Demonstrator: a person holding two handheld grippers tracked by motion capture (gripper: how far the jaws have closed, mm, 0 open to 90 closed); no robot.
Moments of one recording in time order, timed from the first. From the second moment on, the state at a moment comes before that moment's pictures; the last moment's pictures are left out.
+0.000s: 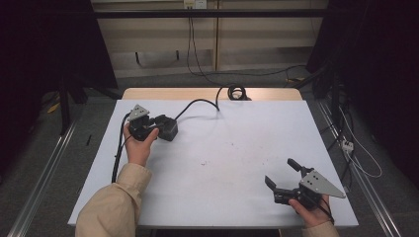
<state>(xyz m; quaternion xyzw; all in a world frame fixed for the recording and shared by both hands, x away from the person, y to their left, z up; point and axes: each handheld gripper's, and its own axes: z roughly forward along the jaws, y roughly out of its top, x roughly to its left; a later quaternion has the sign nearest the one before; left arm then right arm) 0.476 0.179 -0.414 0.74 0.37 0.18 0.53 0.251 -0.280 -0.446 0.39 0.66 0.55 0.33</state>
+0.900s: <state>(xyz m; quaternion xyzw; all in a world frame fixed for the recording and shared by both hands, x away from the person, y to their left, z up) 0.480 0.187 -0.418 0.75 0.39 0.18 0.51 0.251 -0.279 -0.445 0.39 0.66 0.55 0.33</state>
